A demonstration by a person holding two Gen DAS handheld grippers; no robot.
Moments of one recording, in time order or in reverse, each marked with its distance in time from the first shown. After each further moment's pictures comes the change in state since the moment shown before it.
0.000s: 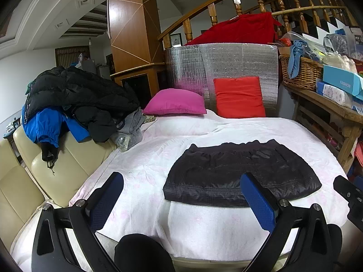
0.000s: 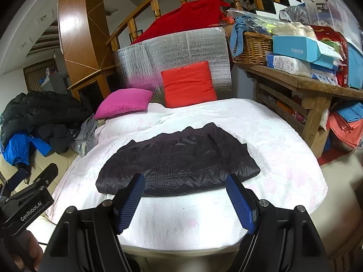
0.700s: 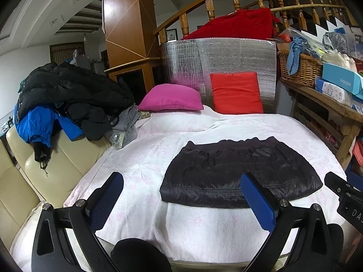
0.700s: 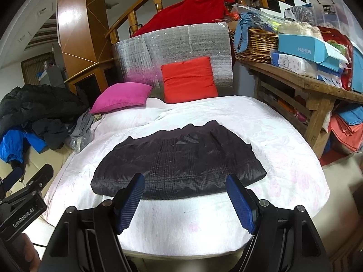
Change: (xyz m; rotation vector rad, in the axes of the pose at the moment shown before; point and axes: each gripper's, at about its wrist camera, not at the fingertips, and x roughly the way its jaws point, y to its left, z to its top) left arm 0.026 0.002 0.004 0.004 0.032 -0.034; right arm 0.033 0.019 0.009 -0.022 0.031 -0.029
